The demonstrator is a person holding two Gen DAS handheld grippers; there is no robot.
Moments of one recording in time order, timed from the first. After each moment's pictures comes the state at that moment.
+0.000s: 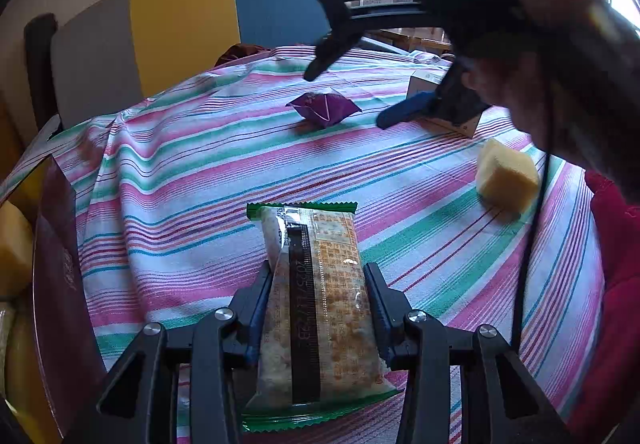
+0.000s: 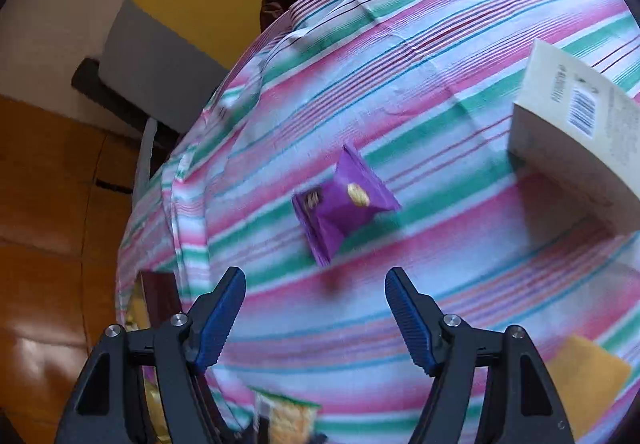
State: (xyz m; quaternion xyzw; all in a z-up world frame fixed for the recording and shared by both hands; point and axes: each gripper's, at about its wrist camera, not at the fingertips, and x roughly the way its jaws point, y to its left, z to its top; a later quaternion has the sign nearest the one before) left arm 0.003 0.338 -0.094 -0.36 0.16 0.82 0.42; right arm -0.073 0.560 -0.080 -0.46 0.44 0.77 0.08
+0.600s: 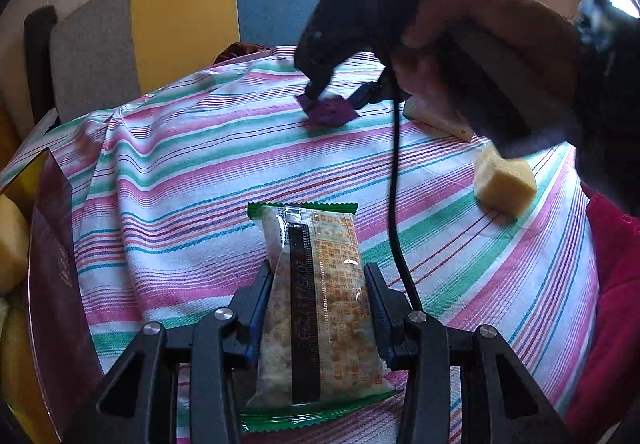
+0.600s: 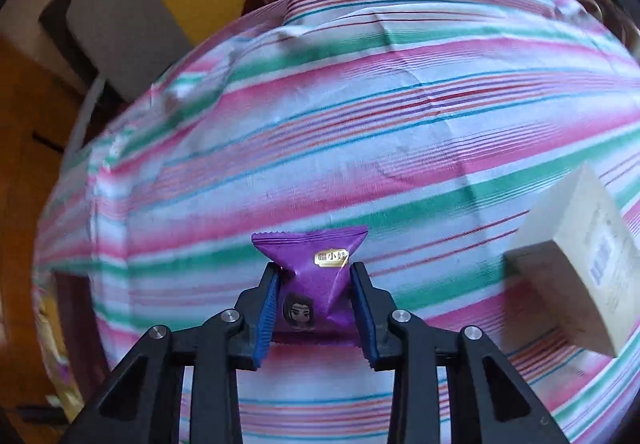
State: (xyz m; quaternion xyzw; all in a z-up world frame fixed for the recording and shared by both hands) left arm 0.001 0.334 -0.093 -0.37 0.15 0.81 0.42; right arm -0.122 0.552 -0.089 -0.55 0.26 0.79 0.14
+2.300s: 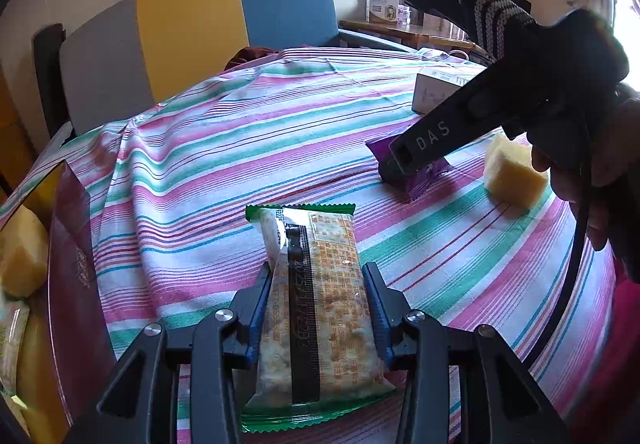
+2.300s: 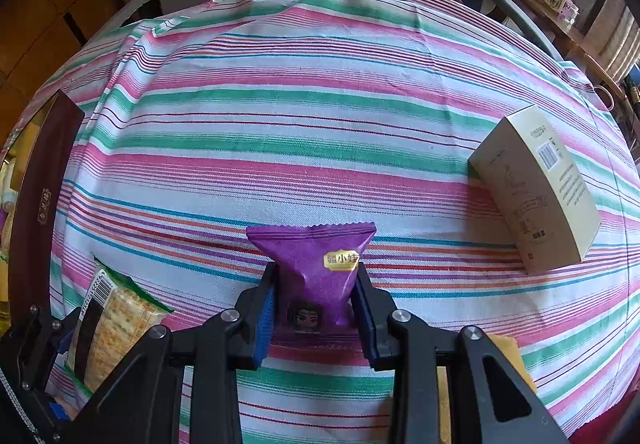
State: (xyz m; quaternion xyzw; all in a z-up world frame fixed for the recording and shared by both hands) left arm 0.010 0.336 -0.093 -0.35 0.18 0.83 0.39; right arm -0.026 0.500 -0.093 -0.57 0.09 0.81 0.10
